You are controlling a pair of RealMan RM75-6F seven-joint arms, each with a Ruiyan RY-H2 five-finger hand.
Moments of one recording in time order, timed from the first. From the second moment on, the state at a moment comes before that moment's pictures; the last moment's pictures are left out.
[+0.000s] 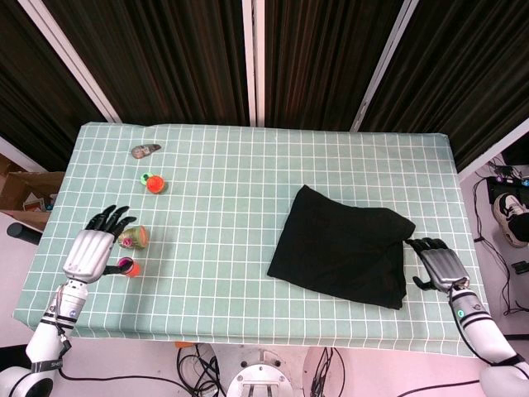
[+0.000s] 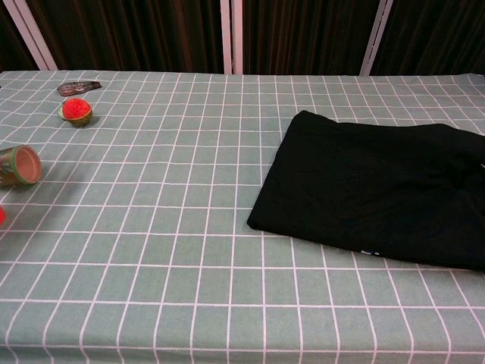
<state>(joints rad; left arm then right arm) -0.32 -1.24 -0.05 -1.62 1.42 1.28 0.16 0.42 -1.23 -0.04 -1.42 -1.26 0.93 -0.07</state>
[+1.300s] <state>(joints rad) -0.44 -1.40 -0.02 -1.32 1.77 1.33 0.14 0.41 -1.01 0.05 -1.78 -1.40 1.23 -0.15</state>
